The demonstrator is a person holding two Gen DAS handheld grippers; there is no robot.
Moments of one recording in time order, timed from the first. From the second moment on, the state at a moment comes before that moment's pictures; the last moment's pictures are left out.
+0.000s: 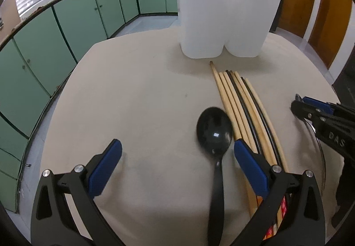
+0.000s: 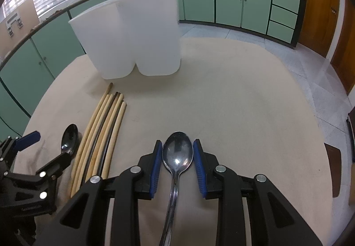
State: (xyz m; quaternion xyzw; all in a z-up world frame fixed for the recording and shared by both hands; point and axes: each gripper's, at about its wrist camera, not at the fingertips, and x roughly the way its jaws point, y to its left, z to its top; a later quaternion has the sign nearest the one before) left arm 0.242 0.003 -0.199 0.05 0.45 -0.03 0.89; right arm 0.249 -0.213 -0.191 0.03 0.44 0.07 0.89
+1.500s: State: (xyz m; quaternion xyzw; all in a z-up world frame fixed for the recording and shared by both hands) left arm 0.230 0.003 -0.076 -0.04 0.21 -0.10 0.97; right arm 0.249 -0.235 -0.053 0.07 0.22 0.12 0.97
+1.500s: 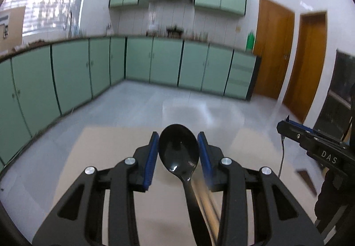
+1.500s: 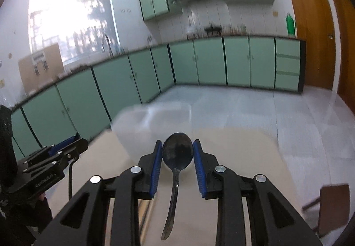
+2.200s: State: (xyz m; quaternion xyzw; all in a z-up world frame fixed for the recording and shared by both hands) left arm 0.392 -0.054 -0.059 -0.01 0.14 -0.06 0.99; right arm 0.400 -0.218 -0.029 0.06 0.18 0.07 0.98
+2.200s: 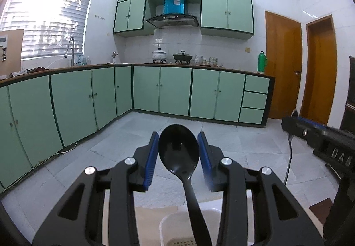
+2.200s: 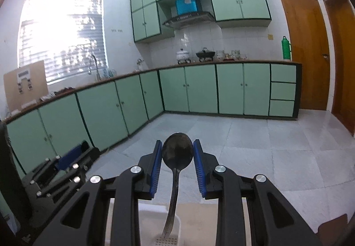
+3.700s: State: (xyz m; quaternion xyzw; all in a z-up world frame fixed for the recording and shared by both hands) left arm 0.110 0.006 -0.192 0.00 0.41 -0.04 0.91; right arm 0.099 -0.171 -0.179 0.03 0.40 0.11 0.91
